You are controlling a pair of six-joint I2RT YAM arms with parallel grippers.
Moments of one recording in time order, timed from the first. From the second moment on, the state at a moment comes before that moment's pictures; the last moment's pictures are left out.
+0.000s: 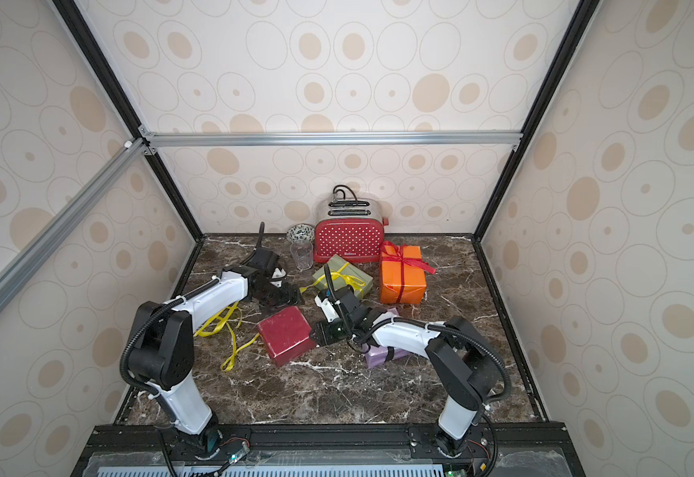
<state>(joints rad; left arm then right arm) -0.36 1.76 1.26 -0.68 0.31 -0.53 0.79 1.70 1.00 -0.12 -0.34 0.42</state>
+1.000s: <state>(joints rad) -0.32 1.91 1.45 -0.88 0.03 -0.40 0.86 1.55 0.93 -0.34 -0.37 0.54</state>
